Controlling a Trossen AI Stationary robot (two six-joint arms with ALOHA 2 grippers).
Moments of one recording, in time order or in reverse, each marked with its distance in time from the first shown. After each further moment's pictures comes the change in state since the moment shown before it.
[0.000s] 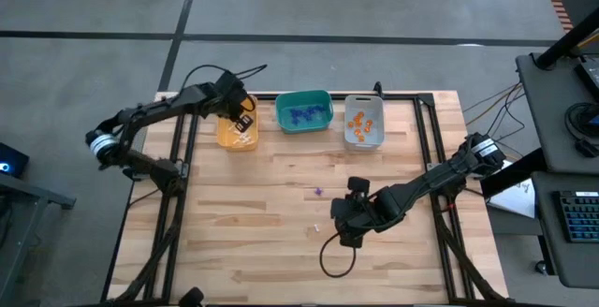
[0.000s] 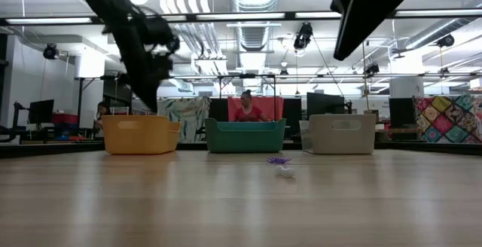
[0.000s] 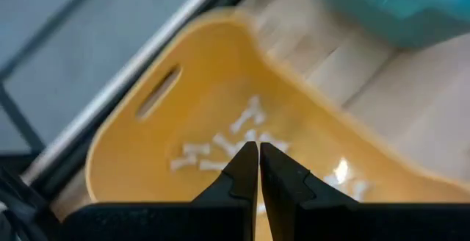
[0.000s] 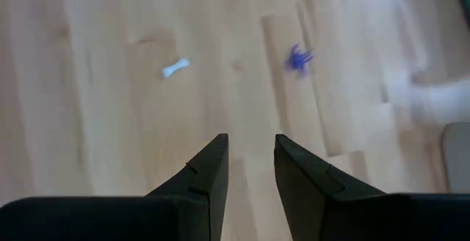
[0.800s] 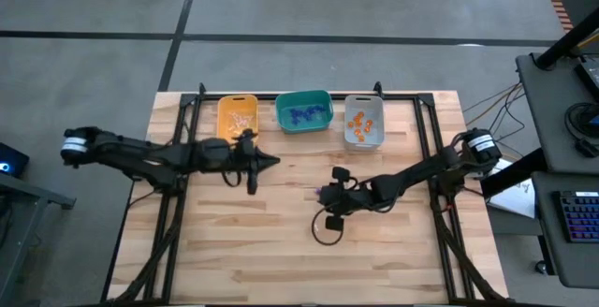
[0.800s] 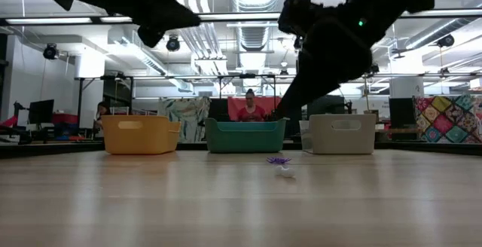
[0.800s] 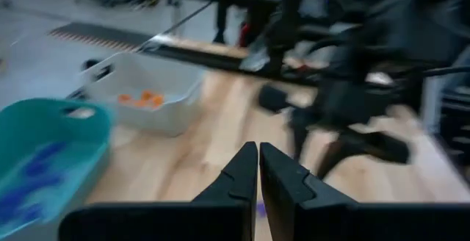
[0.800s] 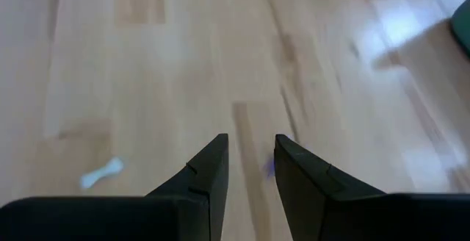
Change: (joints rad) left arm -0.798 -0.341 -0.351 0.822 -0.035 -0.233; right arm -0.170 0.000 -0.428 0.840 0.026 -0.301
